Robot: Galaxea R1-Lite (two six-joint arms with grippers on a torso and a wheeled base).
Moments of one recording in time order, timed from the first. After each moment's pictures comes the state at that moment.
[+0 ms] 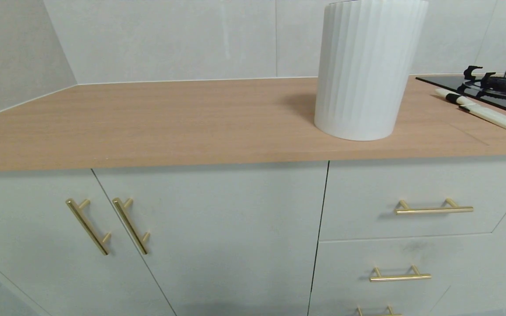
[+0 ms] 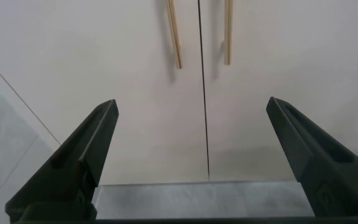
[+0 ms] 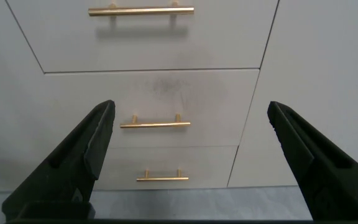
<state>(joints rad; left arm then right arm) 0.00 0.00 -0.08 0.10 0.06 0.11 0.00 0.00 0.00 0.00 0.00 0.00</state>
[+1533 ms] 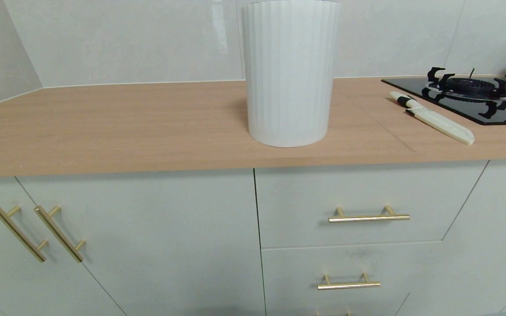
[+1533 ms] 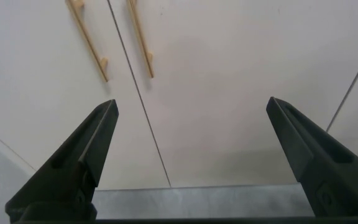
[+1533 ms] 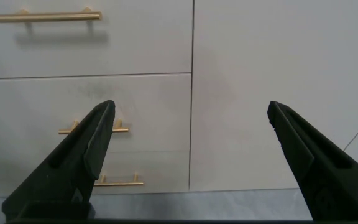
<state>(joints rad) 0.00 0.00 -0.08 0.10 0.06 0.11 0.00 0.00 0.00 0.00 0.00 0.00</state>
